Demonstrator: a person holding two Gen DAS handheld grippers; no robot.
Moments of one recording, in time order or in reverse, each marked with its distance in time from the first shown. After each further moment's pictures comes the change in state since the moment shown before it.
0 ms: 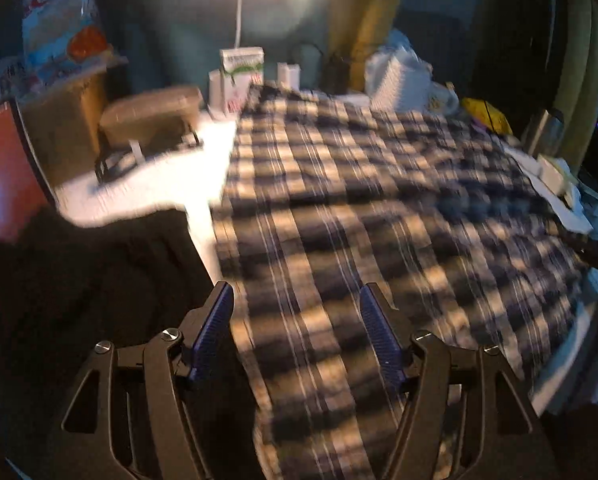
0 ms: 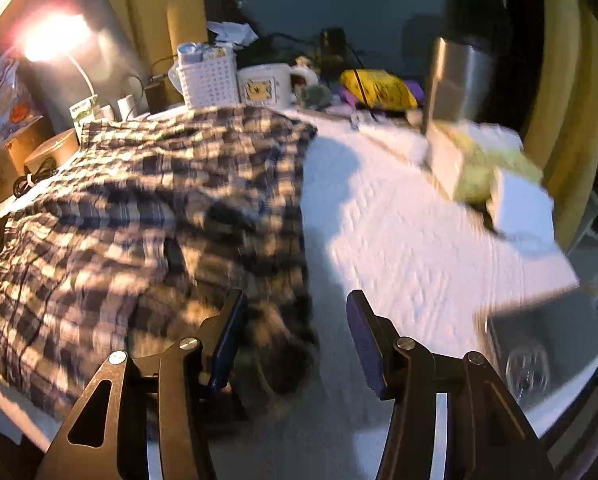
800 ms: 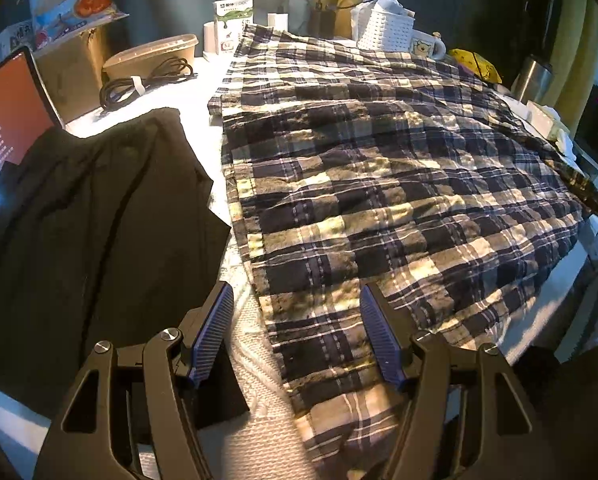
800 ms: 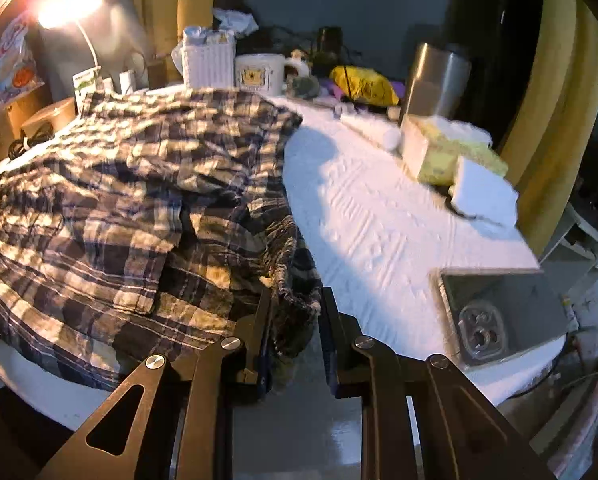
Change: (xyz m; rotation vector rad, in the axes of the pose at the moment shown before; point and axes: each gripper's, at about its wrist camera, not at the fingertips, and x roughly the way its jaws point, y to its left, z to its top) left arm -0.014 -0.010 -0.065 0.020 0.112 0.003; right arm -0.024 -0.004 -0.024 -0.091 0.024 -0.086
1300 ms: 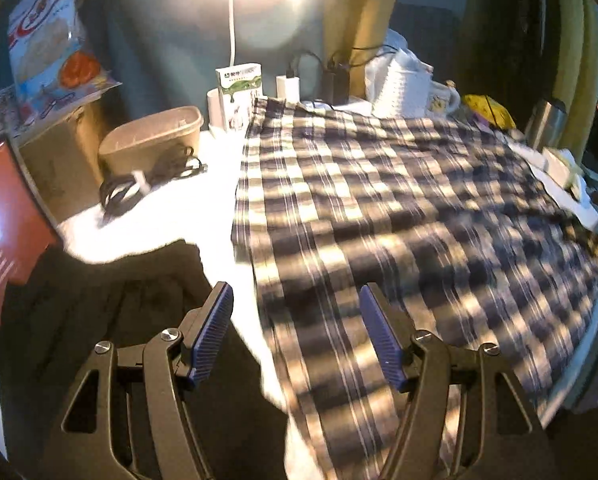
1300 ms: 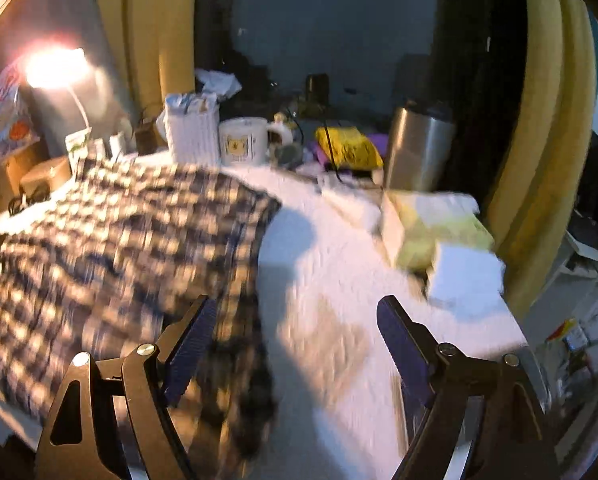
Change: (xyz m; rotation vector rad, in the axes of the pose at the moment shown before) left arm 0.014 0.025 0.101 0.050 -0.153 0.038; right arm -0.007 -0.032 0.069 0.047 -0.168 0.016
